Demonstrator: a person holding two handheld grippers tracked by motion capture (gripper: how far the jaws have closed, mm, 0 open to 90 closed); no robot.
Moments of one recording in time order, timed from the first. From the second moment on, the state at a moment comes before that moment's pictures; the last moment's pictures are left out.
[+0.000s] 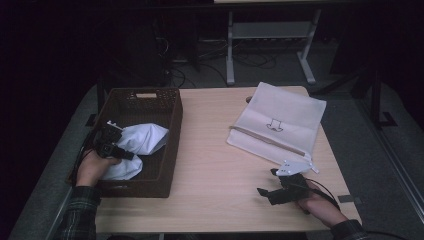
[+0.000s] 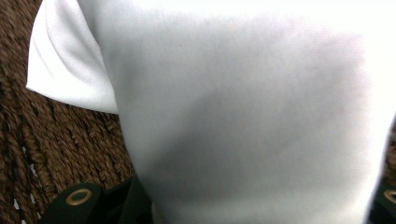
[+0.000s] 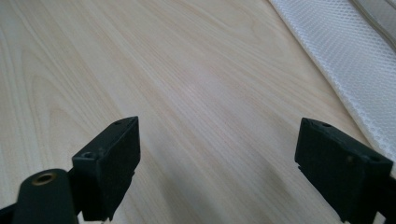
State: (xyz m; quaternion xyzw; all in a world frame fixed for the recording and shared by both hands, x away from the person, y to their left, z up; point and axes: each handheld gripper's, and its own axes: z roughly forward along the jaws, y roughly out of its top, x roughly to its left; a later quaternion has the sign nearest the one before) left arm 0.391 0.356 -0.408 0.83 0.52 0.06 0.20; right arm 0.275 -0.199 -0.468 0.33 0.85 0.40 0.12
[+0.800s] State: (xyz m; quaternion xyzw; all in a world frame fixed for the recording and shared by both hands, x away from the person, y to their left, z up) left arm 0.386 0.363 -0.355 0.81 0.52 0.10 0.25; right arm 0.276 -0.198 -0.468 0.33 0.85 0.40 0.12
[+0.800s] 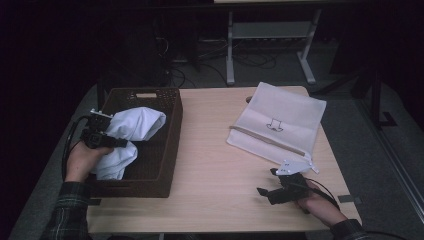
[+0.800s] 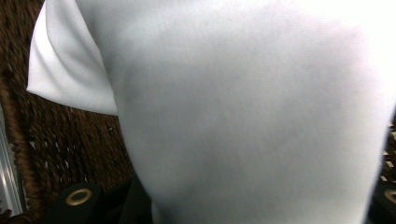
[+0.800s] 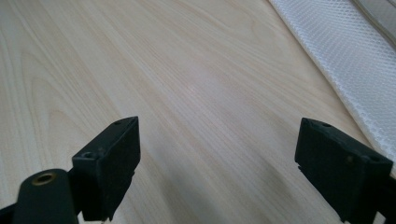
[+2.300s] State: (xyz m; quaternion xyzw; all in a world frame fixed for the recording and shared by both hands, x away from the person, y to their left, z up) left arm 0.376 0.252 -0.294 0.85 0.41 0.09 0.33; right arm 0.280 -0.196 -0.466 0.32 0.85 0.41 0.11
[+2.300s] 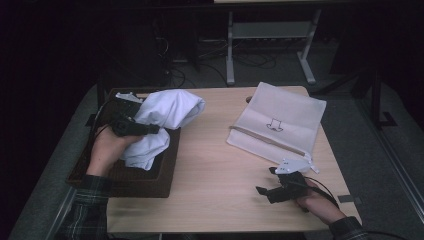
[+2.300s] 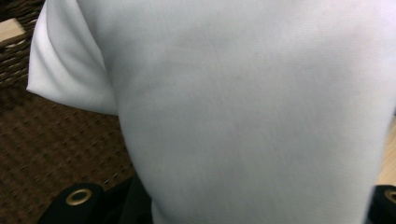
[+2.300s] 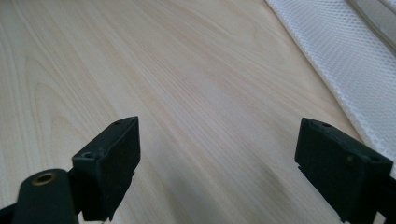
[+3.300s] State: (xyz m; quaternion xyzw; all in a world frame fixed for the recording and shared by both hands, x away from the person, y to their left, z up) left arm 0.360 0.152 -0.305 0.87 0.34 0.06 0.36; right arm 0.290 -0.195 -0.460 0.30 0.85 0.42 0.11
